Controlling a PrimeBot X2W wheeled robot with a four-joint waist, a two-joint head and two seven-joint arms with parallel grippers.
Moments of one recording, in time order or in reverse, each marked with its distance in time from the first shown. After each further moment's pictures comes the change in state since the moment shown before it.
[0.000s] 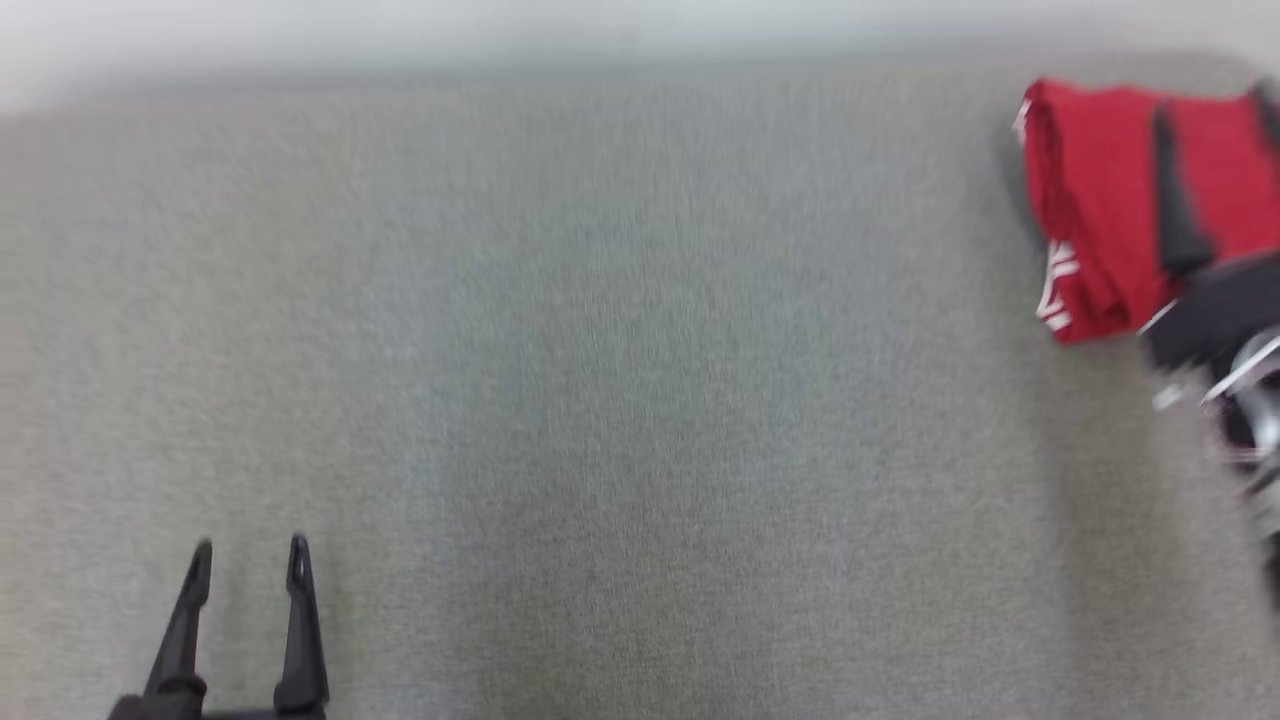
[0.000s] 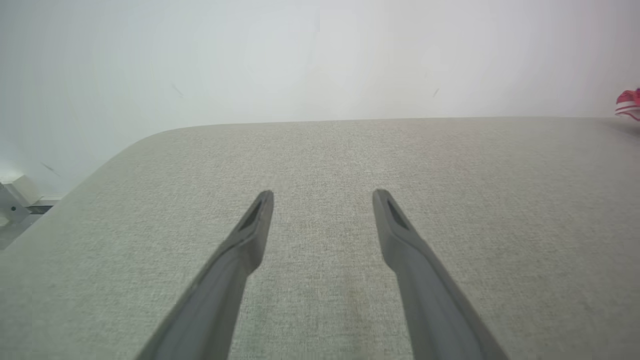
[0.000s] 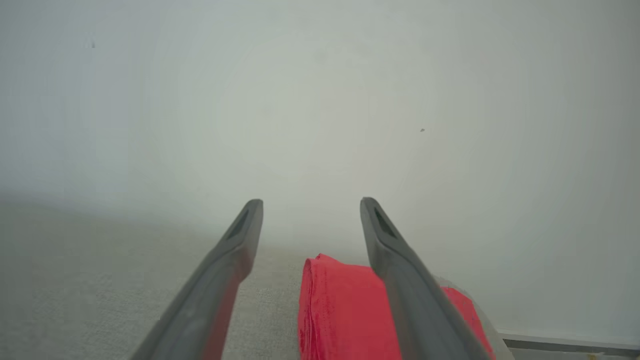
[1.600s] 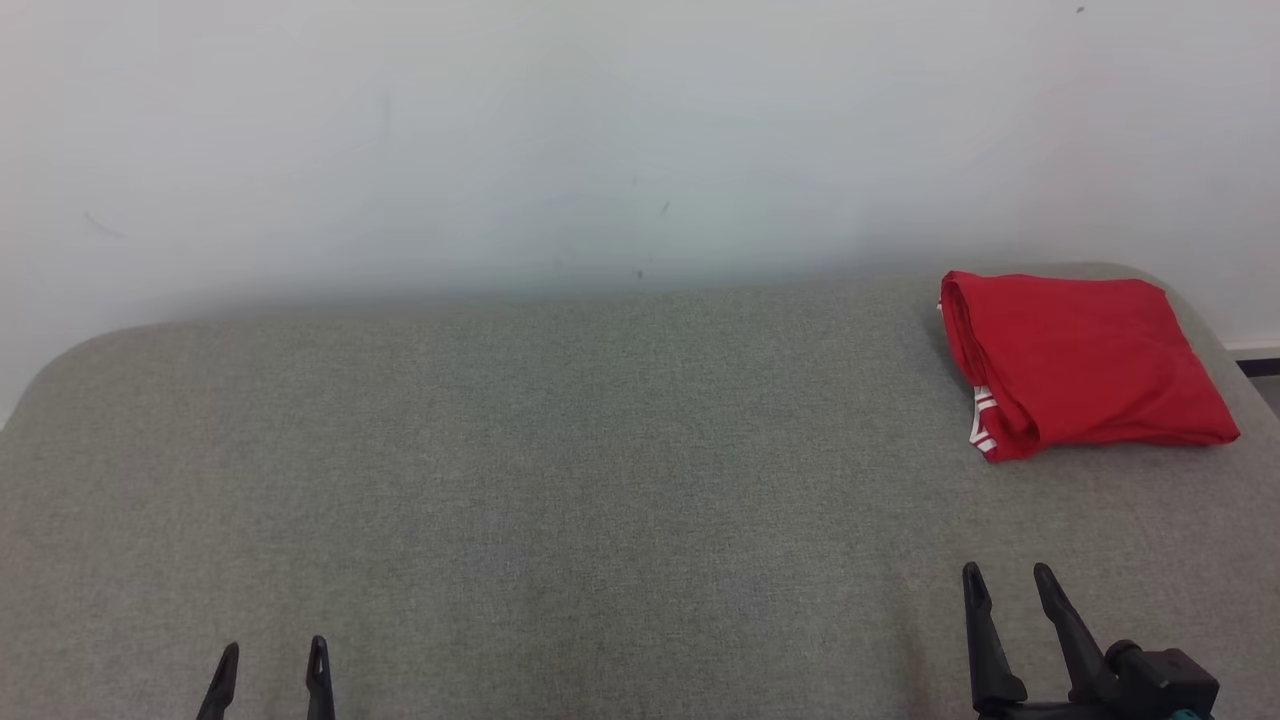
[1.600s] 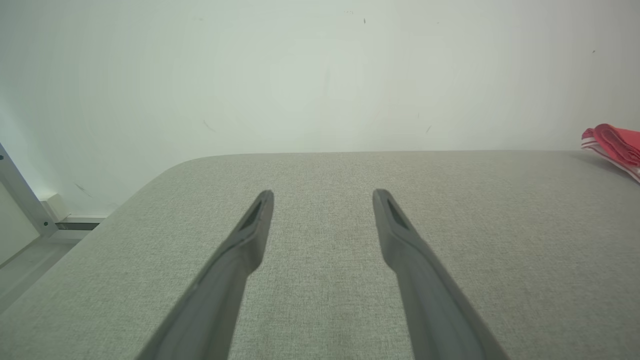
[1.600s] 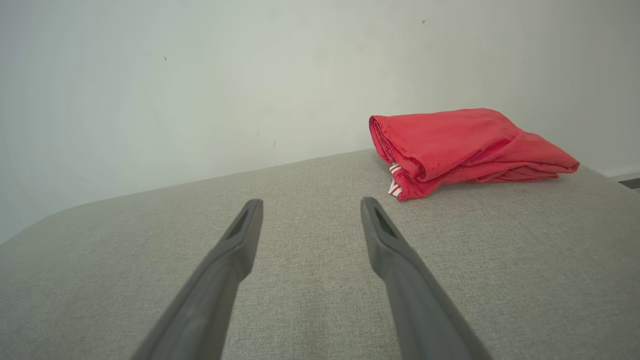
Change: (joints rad) left arm 0.098 -0.004 0.006 0.118 -0.004 -0.010 0.000; right arm 0.711 0.434 -0.121 -0.180 -0.015 0.000 -0.136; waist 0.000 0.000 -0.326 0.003
